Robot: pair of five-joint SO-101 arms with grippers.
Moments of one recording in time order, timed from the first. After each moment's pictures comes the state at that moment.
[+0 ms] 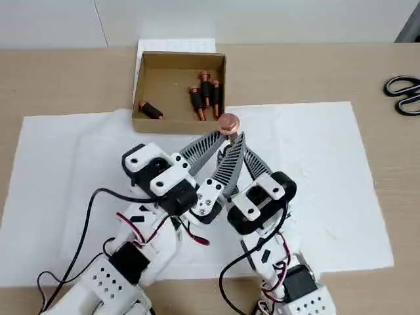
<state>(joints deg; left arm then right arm) 38.2 -64.5 71.6 -6.6 8.4 -28.5 -102.9 96.1 9.4 8.9</state>
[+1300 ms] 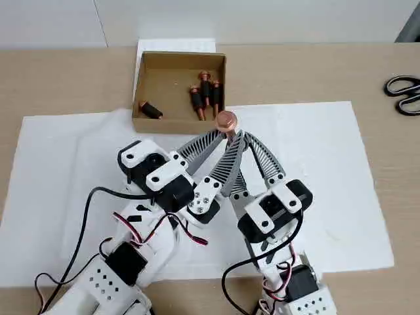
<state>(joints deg) 37.8 -66.2 70.0 -3.5 9.8 -25.8 -102.9 96.1 -0.1 8.9</state>
